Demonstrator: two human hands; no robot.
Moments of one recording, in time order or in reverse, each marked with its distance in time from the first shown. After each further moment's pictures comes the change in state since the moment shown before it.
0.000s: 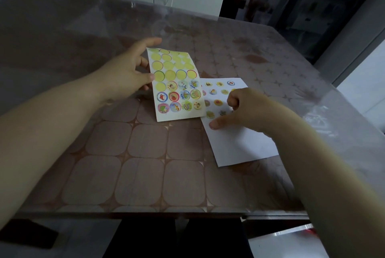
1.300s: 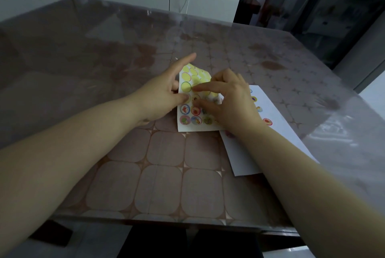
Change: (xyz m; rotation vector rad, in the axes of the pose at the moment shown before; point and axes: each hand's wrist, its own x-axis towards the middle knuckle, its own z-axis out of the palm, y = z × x) left_hand -0.013 0.011 0.026 -0.224 -0.155 0.000; right_hand 0.054 -0.024 0.050 0.011 0.655 -0.675
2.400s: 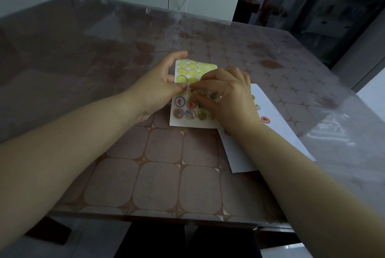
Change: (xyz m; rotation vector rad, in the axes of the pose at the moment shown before) left_hand 0.003 -0.002 -0.001 -0.122 0.135 -0.038; right_hand -0.001 -0.004 -0.002 -0.090 0.114 -0.192
